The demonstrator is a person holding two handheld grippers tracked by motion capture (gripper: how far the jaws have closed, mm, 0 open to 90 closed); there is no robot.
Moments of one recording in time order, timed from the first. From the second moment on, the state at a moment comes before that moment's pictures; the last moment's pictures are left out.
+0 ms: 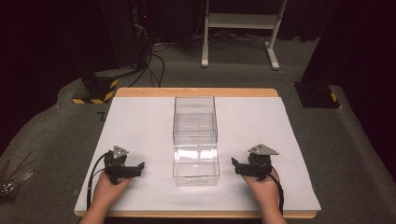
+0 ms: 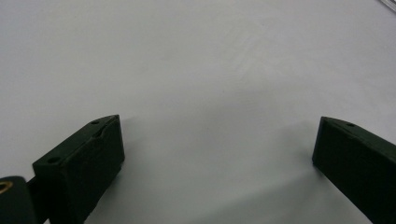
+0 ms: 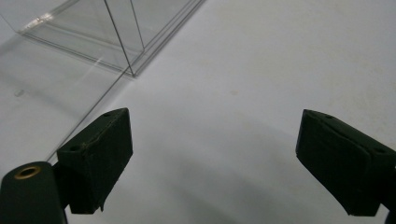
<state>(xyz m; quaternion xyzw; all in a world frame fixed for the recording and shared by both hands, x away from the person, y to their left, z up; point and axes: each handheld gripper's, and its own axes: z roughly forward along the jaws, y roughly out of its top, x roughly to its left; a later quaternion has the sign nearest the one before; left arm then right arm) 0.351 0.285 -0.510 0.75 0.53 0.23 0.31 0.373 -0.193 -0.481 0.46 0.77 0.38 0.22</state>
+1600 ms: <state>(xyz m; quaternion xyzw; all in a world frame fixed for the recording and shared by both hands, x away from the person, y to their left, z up) 0.351 0.285 -0.510 0.75 0.53 0.23 0.31 0.323 -0.143 -0.431 0.35 0.78 0.48 0.20</state>
